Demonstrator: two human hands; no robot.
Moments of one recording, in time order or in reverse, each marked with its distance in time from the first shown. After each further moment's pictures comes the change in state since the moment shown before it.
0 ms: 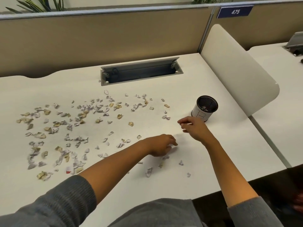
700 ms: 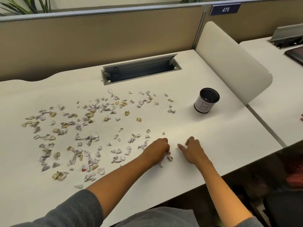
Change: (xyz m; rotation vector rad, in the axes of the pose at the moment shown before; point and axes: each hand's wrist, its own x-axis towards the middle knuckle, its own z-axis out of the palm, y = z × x) left_hand -0.054 -0.025 0.057 0.011 0.268 -0.034; right_hand -0.091 0.030 0.092 -0.430 0.101 0.320
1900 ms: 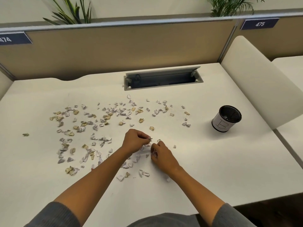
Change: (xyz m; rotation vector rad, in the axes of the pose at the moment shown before) left_hand -0.039 -0.072 -0.074 -0.835 0.476 -0.665; right_hand 0.021 -0.088 0.080 -0.075 -0.111 -0.748
